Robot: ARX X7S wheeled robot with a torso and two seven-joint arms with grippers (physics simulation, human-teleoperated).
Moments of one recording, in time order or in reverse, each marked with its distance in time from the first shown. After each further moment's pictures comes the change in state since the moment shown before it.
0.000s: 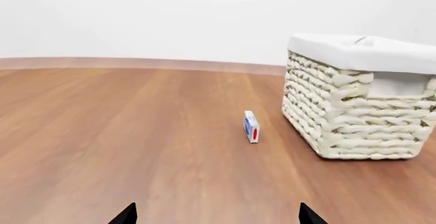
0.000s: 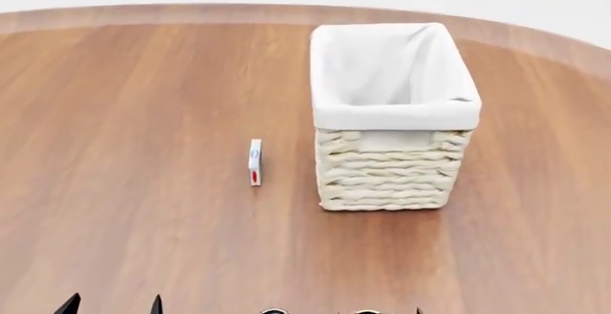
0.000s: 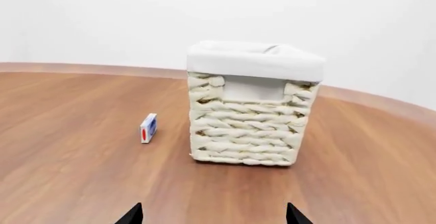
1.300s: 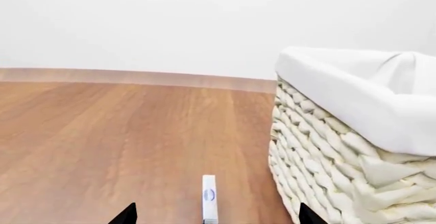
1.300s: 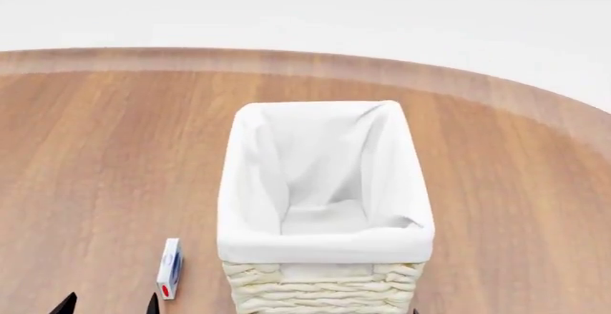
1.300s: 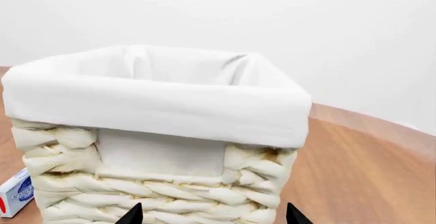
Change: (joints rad) left arm -0.009 -0.037 0.040 -0.006 -0.048 0.015 -0.044; right arm 0.012 0.029 -0.054 0.028 0.002 -0.027 0.048
